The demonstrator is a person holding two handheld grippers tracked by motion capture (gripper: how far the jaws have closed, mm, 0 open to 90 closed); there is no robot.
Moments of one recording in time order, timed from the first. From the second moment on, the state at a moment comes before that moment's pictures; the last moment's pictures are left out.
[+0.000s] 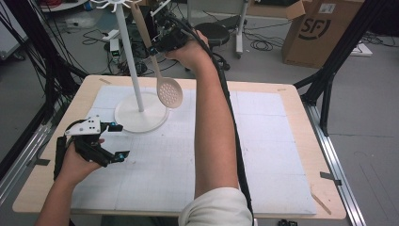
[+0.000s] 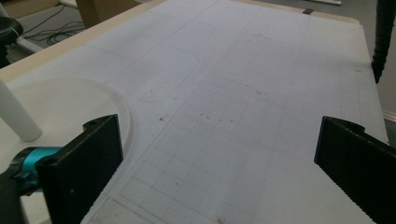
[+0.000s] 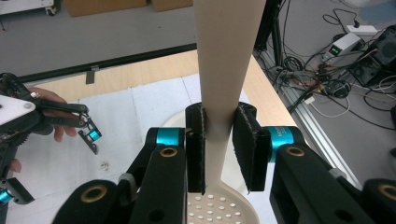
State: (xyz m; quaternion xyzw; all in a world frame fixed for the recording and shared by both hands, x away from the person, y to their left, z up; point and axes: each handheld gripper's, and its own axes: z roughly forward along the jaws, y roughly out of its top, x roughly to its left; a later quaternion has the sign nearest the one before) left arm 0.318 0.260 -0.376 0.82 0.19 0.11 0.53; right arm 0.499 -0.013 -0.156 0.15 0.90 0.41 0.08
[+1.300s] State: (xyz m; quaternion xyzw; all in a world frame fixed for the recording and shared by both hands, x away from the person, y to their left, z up) left arm 0.317 0.259 -0.376 0.82 0.19 0.11 0.53; right arm 0.478 -0.043 -0.159 0.13 0.89 0.43 0.08
